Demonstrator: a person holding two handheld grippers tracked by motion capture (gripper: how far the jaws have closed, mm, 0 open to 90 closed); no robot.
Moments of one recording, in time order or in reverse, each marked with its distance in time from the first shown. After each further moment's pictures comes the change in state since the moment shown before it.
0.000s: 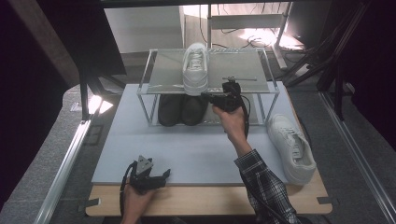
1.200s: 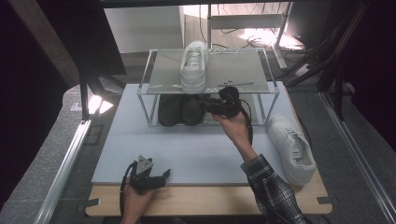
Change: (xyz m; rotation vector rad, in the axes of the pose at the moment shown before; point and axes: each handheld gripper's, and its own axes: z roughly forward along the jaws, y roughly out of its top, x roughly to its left) left arm 0.000 0.000 0.000 0.000 0.000 0.000; right arm 0.014 -0.012 -0.013 0.067 -0.061 -0.181
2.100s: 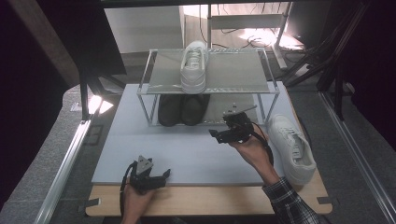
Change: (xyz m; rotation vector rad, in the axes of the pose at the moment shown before) left arm 0.000 0.000 -0.001 0.005 0.002 0.002; right arm 0.004 -0.060 -0.036 0.158 -0.108 -0.286
